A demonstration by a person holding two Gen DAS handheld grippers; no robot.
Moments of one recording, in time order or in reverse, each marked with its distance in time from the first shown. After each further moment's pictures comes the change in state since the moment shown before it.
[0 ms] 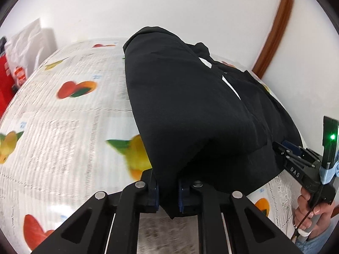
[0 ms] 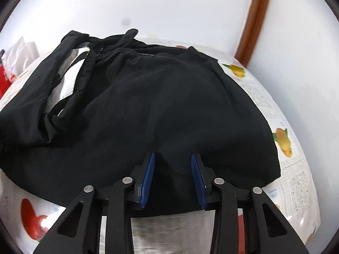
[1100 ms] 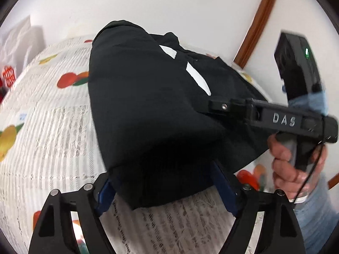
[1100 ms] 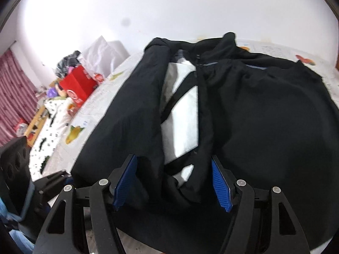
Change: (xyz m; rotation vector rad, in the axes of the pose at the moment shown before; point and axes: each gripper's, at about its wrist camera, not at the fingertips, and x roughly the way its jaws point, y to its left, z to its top) left arm -0.015 0.021 -0.022 0.103 0.030 -0.107; right arm 0.003 0.119 0.055 -0.074 0.050 0.664
